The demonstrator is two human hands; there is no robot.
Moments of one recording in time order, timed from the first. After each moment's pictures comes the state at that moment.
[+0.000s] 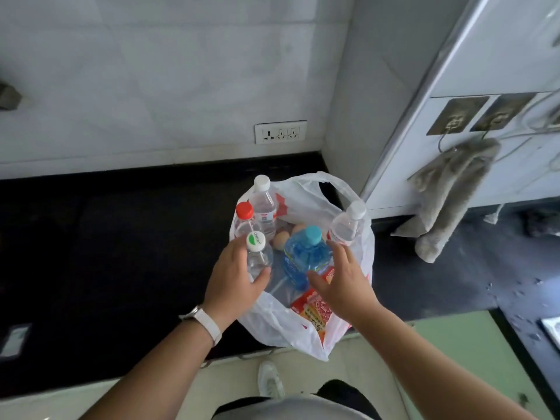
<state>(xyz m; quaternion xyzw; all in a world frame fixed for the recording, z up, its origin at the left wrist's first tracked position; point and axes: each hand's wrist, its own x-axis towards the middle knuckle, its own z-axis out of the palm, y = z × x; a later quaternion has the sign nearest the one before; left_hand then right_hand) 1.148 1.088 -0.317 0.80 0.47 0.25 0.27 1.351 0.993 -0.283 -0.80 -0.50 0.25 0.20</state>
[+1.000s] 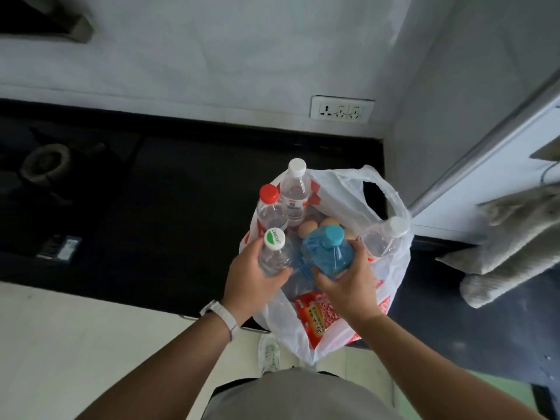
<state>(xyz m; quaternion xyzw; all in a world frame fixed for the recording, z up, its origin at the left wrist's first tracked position) 1.183 1.052 -0.322 0.62 0.61 0.30 0.39 1.377 1.024 -0.321 -0.71 -0.48 0.38 0.35</state>
